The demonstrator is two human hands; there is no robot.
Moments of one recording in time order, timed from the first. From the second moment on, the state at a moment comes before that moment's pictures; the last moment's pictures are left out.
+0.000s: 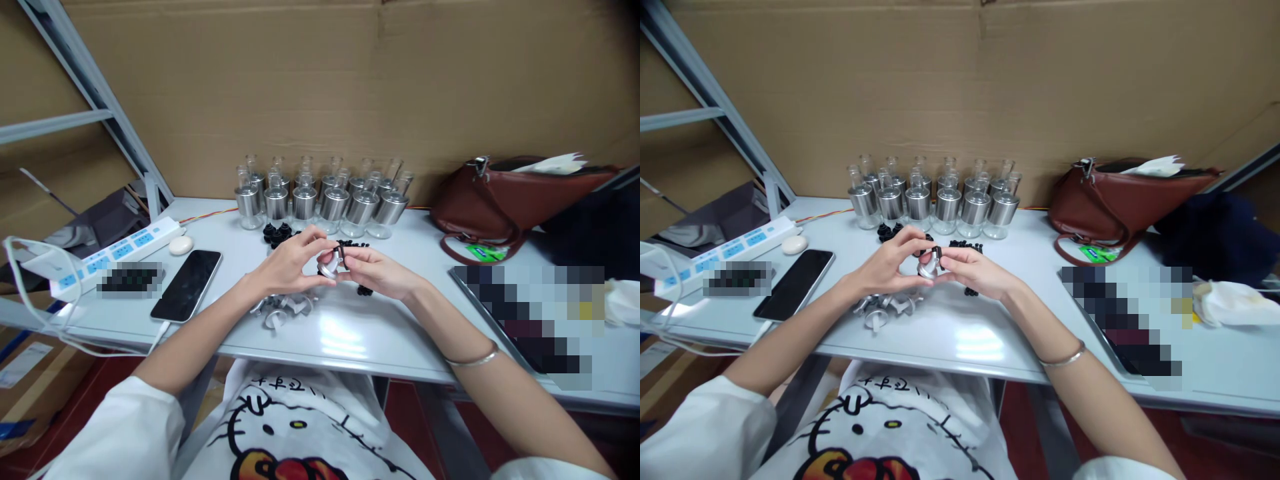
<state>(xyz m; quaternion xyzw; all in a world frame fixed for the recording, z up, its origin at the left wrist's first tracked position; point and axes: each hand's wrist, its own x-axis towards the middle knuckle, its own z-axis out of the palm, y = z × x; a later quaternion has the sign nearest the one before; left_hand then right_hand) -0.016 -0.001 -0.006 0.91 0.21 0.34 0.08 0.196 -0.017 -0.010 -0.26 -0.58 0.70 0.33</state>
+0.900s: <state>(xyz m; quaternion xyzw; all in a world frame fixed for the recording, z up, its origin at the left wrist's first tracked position) -0.013 -0.003 -0.008 0.91 0.23 0.34 0.09 0.188 -0.020 -0.009 -0.27 -0.51 0.73 0.37</state>
